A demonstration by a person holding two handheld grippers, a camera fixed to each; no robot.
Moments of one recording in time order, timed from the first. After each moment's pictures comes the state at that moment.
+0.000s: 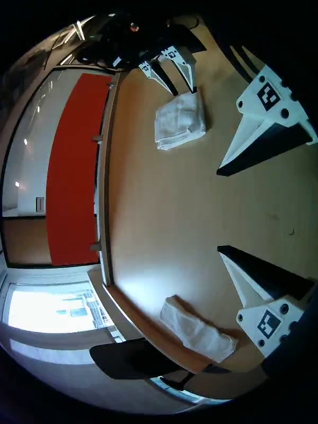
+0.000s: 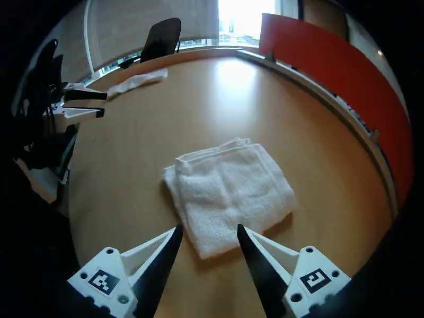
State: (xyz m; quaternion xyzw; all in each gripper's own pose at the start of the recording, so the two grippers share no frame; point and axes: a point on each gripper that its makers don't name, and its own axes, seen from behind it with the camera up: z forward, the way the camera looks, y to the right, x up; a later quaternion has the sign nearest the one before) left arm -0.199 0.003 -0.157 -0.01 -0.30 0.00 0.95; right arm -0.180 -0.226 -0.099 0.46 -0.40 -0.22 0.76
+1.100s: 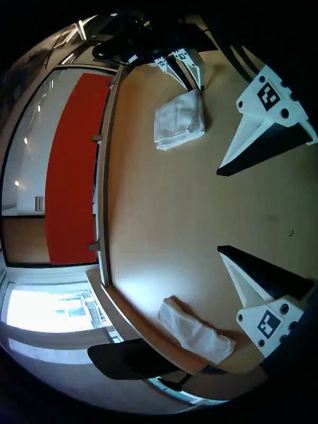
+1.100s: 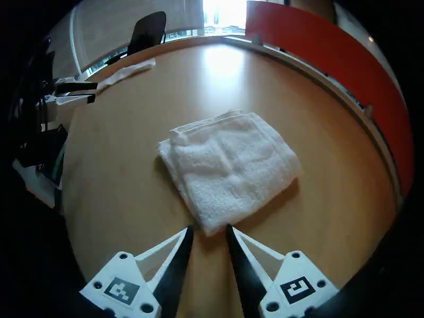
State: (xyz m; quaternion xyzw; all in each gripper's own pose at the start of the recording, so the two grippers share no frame) left arm -0.201 0.004 -0.158 -0.01 -0.30 -0.01 0.95; right arm -0.205 -0.204 -0.119 0.42 -0.44 -0.21 0.77
